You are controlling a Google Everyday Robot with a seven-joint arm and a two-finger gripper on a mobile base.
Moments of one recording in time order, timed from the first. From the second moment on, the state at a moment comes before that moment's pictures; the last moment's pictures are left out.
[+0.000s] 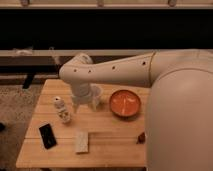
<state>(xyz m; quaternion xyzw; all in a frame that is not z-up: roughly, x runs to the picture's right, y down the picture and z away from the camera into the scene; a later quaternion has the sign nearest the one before) -0.104 0.102 0.704 -0.26 0.23 0.64 0.68</state>
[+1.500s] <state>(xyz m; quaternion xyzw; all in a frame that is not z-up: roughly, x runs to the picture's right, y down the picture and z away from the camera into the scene) -0.104 0.116 0.704 -0.27 0.23 0.64 0.69</state>
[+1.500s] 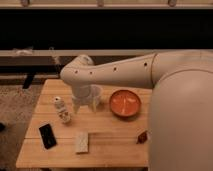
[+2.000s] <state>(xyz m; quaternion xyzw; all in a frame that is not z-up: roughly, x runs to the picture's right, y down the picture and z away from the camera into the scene) -0.133 0.205 0.716 -0.29 0.22 0.61 0.70</state>
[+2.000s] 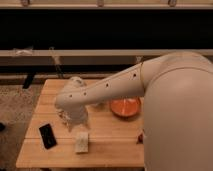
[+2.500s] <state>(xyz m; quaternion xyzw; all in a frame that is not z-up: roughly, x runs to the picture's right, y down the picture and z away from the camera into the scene) -0.134 0.239 0.737 -0.29 0.22 0.60 0.71</state>
